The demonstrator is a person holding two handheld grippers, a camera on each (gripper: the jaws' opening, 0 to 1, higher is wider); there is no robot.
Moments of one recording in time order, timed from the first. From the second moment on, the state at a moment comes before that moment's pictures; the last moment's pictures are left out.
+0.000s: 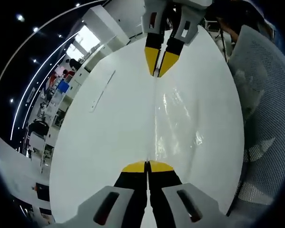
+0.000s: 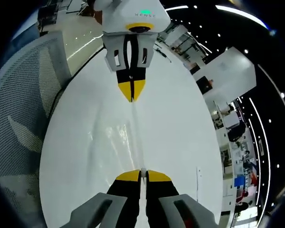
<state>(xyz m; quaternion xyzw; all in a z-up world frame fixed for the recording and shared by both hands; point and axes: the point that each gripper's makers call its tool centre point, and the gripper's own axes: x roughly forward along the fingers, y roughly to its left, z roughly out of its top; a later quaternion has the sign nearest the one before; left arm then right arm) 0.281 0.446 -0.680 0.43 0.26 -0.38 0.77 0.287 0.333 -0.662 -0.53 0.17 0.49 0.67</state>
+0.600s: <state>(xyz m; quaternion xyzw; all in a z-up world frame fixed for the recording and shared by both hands) 0.280 0.446 -0.678 0.44 0.26 -0.38 0.77 0.282 0.333 -0.664 -0.53 0.18 0.49 0.67</state>
